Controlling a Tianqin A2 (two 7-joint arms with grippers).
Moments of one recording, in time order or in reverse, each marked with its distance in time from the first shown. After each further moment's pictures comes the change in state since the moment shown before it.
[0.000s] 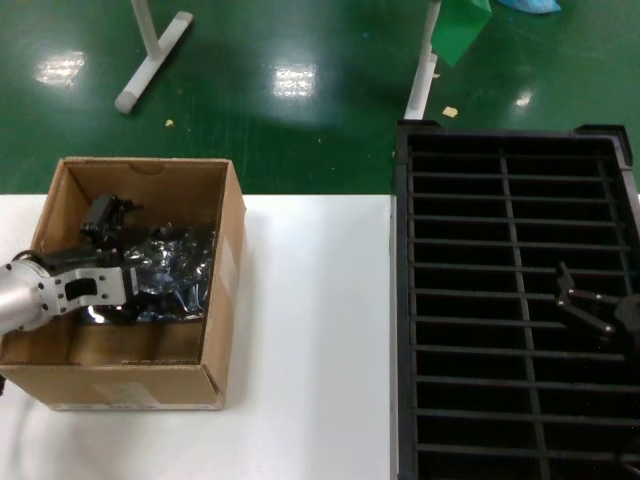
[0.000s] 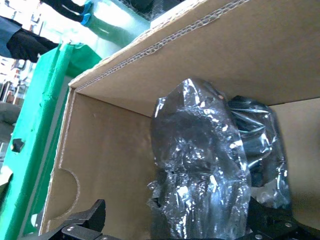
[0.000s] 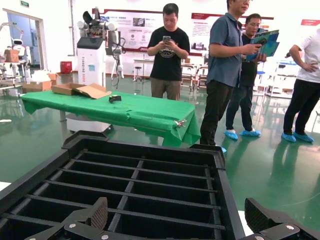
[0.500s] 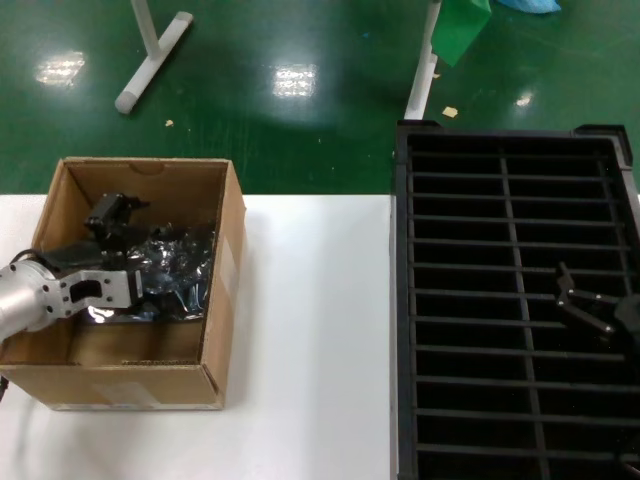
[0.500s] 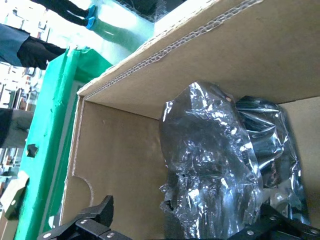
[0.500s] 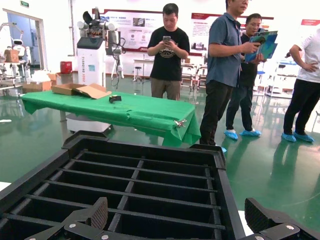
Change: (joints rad) left arm 0.031 0.004 -0.001 -0.045 -0.022 -0.048 0.048; right arm 0.000 0.000 0.000 0.000 0.000 0.000 0.000
